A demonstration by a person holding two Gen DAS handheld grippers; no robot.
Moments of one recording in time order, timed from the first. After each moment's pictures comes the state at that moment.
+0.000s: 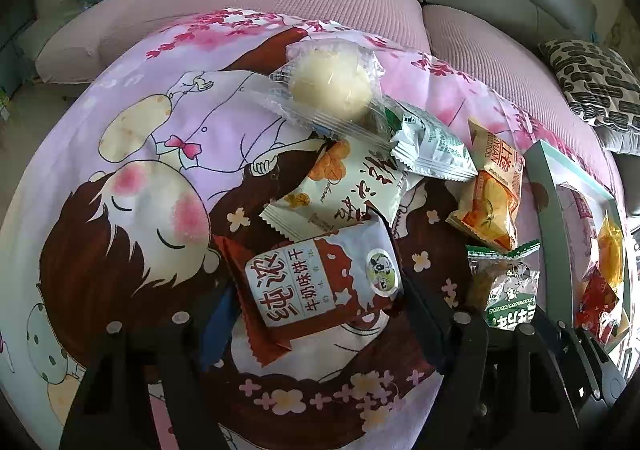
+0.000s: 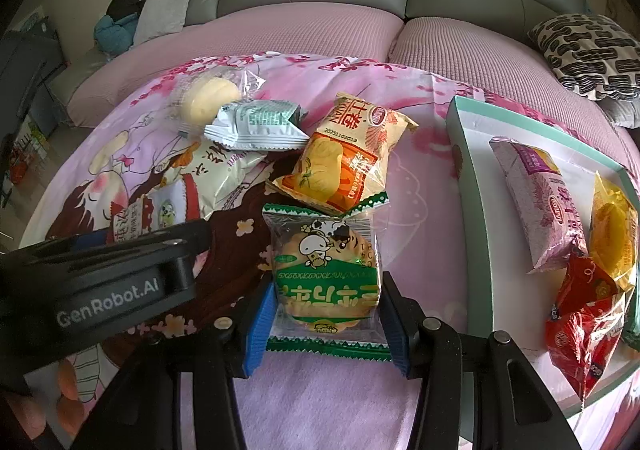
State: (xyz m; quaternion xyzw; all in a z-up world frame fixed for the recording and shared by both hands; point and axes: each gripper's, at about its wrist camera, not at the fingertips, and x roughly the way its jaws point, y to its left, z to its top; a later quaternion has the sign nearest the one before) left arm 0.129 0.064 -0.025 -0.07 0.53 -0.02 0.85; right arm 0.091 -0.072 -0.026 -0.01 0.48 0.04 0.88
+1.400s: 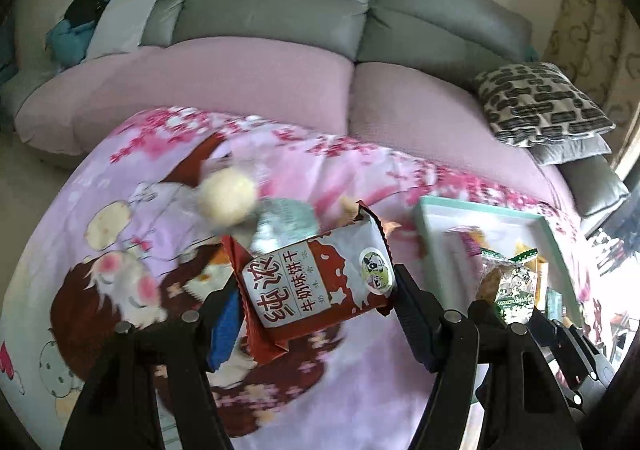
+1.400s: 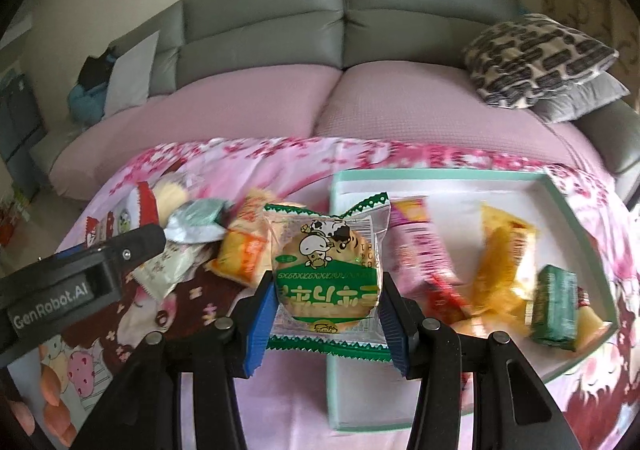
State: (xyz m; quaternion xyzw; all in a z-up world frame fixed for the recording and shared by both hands) left arm 0.108 0.000 0.057 -0.05 0.42 -0.10 0.90; right arm 0.066 -0.150 0.045 0.05 0.40 -0.03 0.92
